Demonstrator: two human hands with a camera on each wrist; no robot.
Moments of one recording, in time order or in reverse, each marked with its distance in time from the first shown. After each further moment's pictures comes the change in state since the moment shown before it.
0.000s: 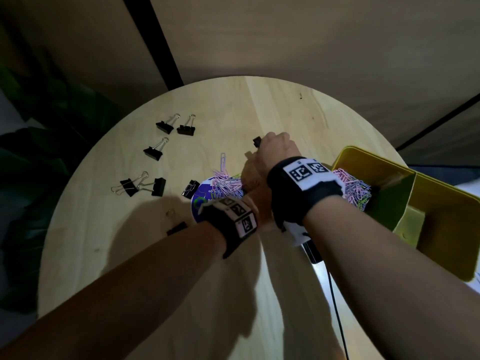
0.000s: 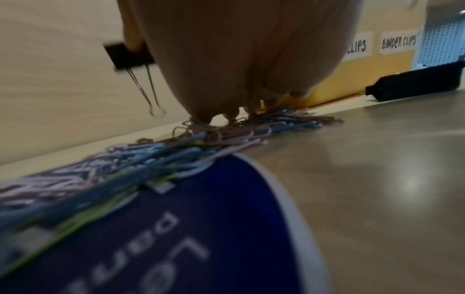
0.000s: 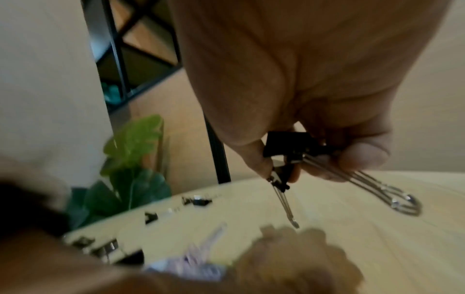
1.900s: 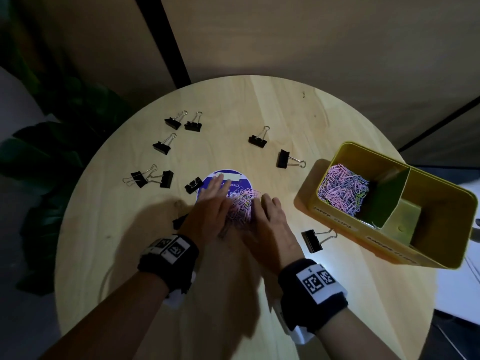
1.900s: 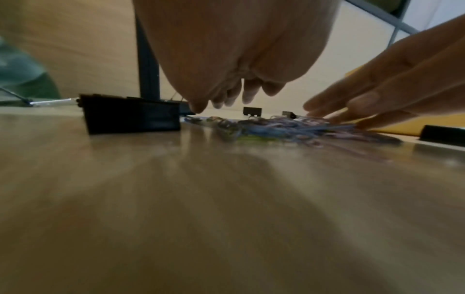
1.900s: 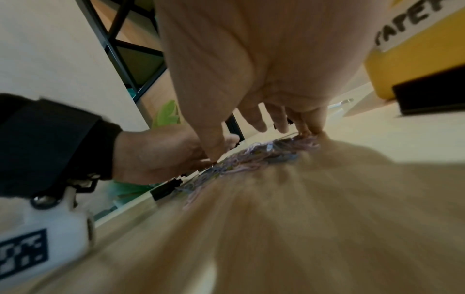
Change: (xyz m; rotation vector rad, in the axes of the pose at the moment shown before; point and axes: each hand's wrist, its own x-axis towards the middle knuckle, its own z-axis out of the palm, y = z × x) left_hand -0.049 -0.085 0.068 -0.312 0.640 -0.123; right_hand -0.114 0.050 0.101 0.149 -0.111 -0.298
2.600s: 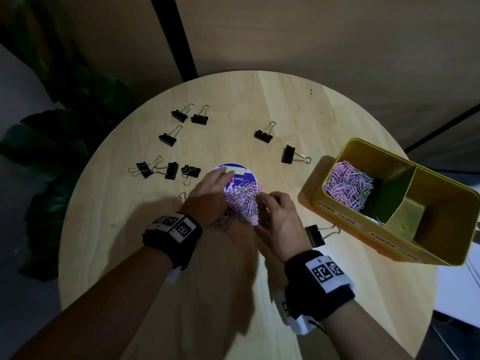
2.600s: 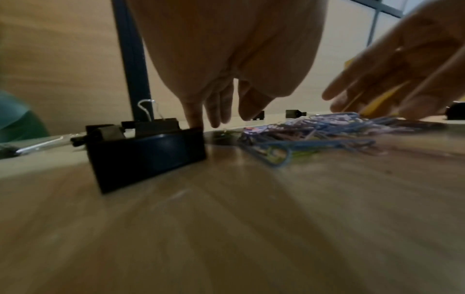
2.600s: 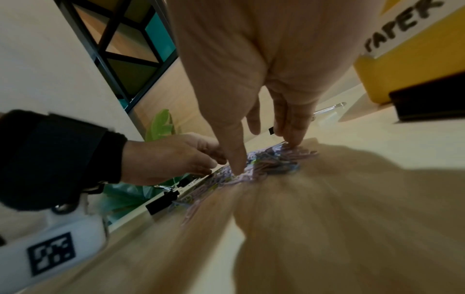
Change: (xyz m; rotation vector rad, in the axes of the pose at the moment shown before) left_hand 0.008 0.001 -0.015 0.182 0.071 0.042; right_hand -0.004 0.008 -0.008 0.135 0.150 -0.020
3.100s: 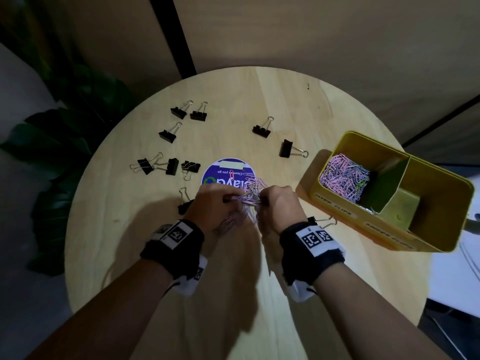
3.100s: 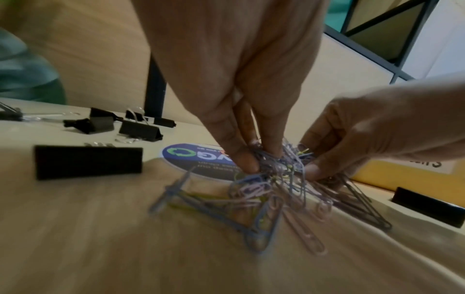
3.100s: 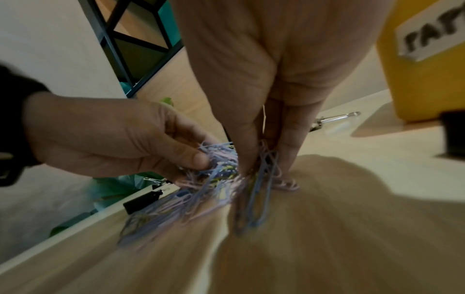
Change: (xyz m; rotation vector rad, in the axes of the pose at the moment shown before) left_hand -0.026 0.026 -0.009 -0.343 0.105 -0.026; right_hand 0.025 -0.010 -0.013 -0.153 -0.089 0.135
